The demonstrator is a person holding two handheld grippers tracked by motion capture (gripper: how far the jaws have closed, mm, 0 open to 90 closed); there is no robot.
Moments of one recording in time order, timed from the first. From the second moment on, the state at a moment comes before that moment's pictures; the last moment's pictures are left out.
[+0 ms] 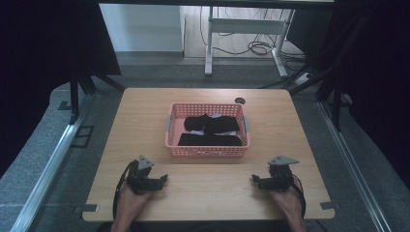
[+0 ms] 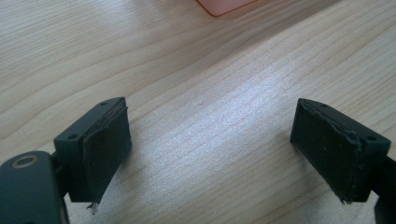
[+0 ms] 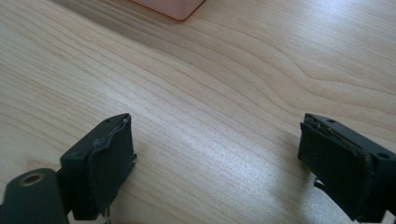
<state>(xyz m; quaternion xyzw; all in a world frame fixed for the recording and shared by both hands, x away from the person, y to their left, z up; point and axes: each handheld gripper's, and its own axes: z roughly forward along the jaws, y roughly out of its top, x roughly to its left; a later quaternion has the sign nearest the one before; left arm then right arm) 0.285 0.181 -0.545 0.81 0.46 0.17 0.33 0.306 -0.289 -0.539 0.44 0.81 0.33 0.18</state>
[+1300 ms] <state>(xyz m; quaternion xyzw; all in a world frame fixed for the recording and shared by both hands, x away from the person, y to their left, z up) 0.285 0.180 -0.545 0.81 0.46 0.17 0.33 0.326 -0.266 -0.459 0.35 0.85 0.35 0.17</state>
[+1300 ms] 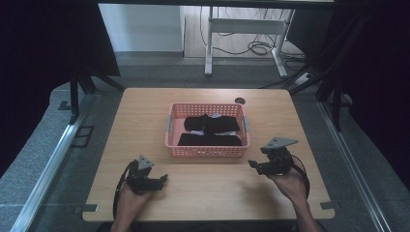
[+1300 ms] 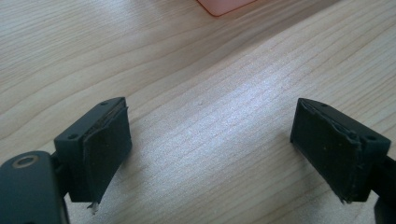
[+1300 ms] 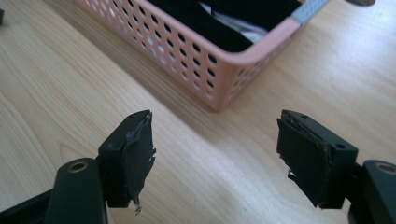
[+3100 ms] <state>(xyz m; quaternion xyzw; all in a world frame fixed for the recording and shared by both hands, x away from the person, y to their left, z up) 0.286 0.181 -0.545 0.81 0.46 0.17 0.33 0.471 -0.119 -0.452 0.29 0.90 0.31 0.11</state>
